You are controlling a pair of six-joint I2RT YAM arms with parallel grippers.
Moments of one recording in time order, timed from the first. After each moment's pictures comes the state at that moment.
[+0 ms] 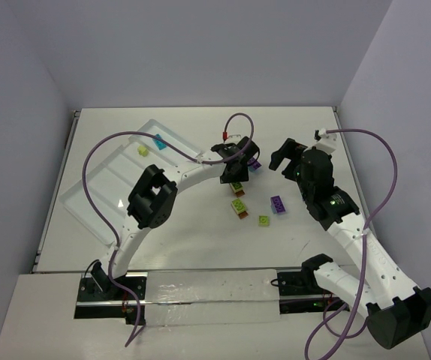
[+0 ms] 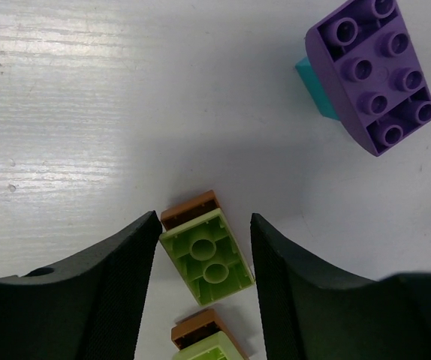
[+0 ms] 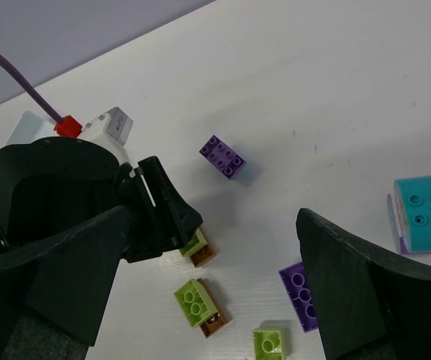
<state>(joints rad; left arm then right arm) -0.90 2.34 1.99 -0.75 -0.33 -0.85 0.37 0.87 0.83 -0.31 0.35 0.56</state>
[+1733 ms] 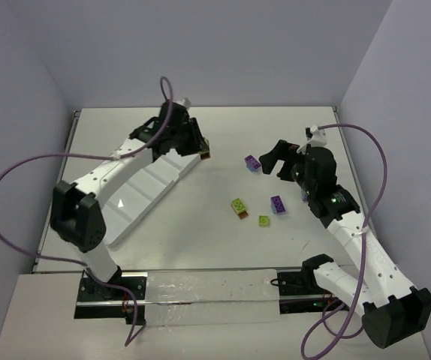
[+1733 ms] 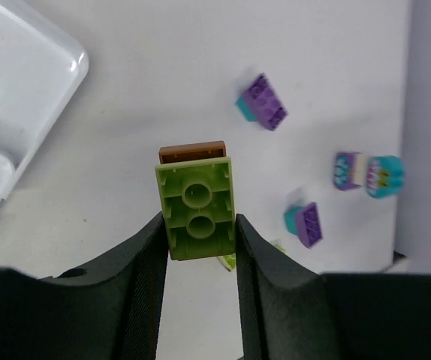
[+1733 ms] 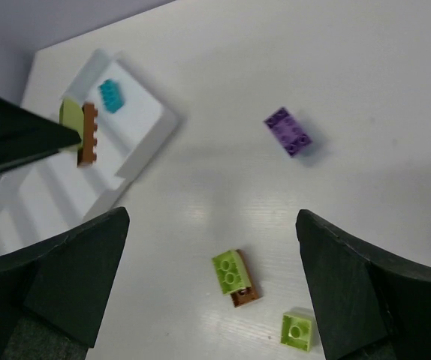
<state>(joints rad) -0.60 1.75 1.54 -0.54 0.06 -0.69 0.32 0.88 0.83 -0.29 0.06 0.52</state>
